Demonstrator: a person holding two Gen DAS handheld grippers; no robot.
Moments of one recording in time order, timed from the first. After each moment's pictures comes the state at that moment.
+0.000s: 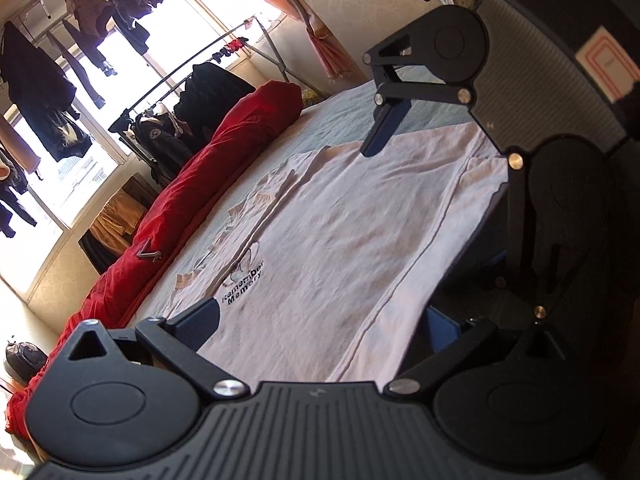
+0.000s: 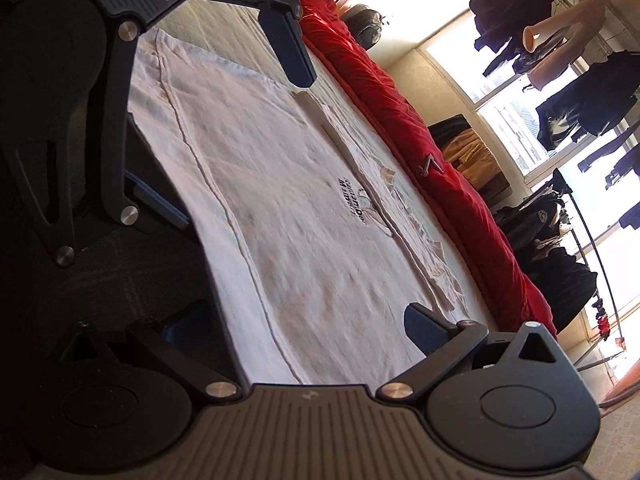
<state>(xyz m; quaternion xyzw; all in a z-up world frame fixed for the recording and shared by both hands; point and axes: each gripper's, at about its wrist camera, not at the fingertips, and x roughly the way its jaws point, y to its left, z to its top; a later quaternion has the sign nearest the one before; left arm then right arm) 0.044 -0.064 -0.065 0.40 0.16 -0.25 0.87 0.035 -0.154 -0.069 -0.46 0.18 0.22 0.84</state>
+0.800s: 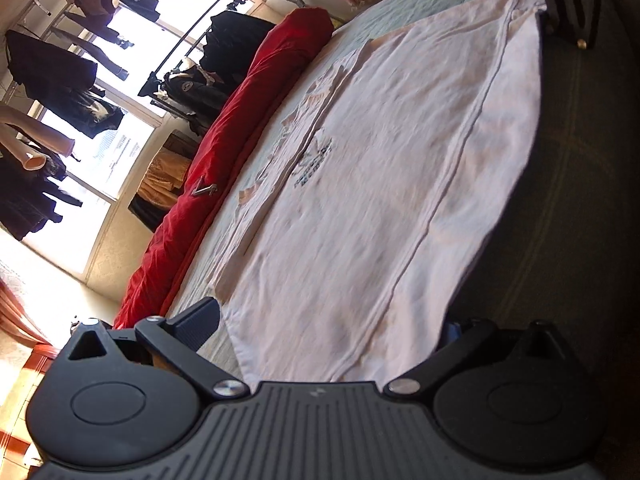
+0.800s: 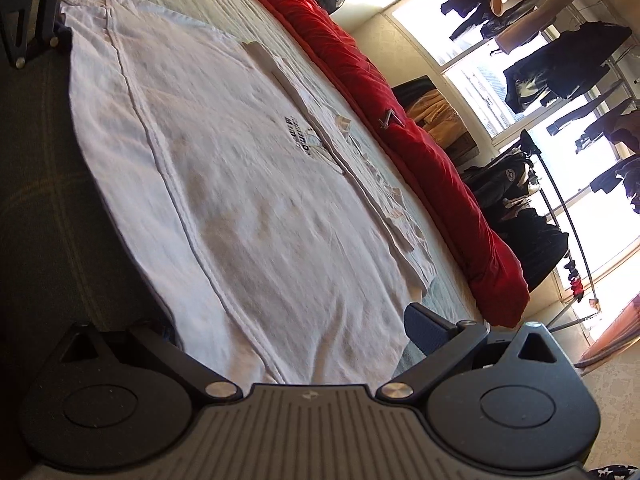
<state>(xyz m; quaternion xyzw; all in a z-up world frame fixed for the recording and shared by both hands) 0.051 0.008 -0.089 0.49 0.20 -0.13 0.84 0.051 -0.200 -0.075 -0.46 0.22 0.15 0.85</state>
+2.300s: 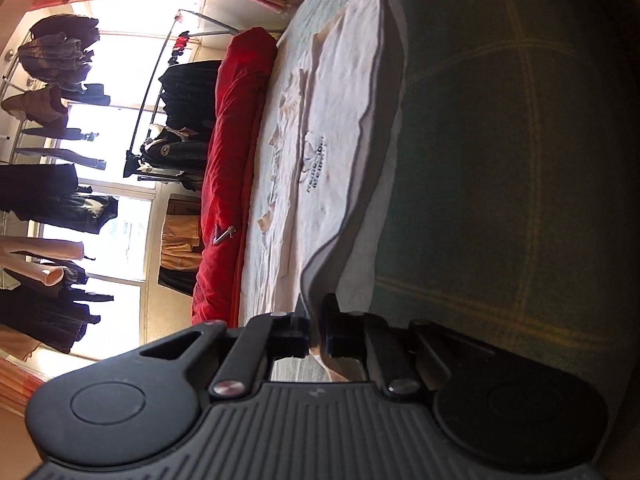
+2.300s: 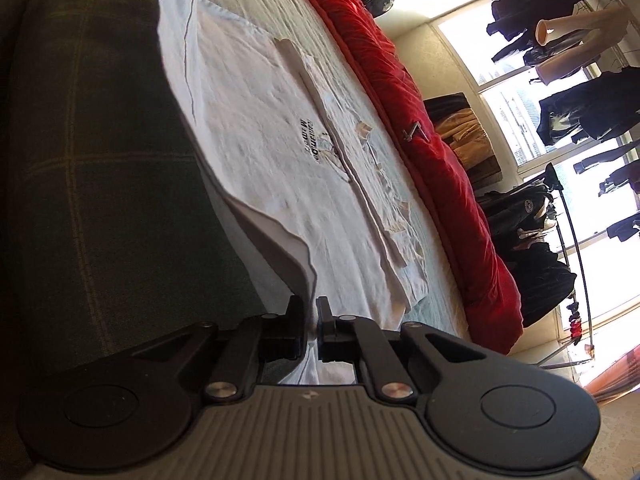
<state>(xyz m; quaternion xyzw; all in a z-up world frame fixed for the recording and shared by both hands) 0.091 0.001 -0.085 0.64 0.13 -0.14 0.74 0.057 -0.198 -0.043 -0.52 0.22 0.19 0.80</state>
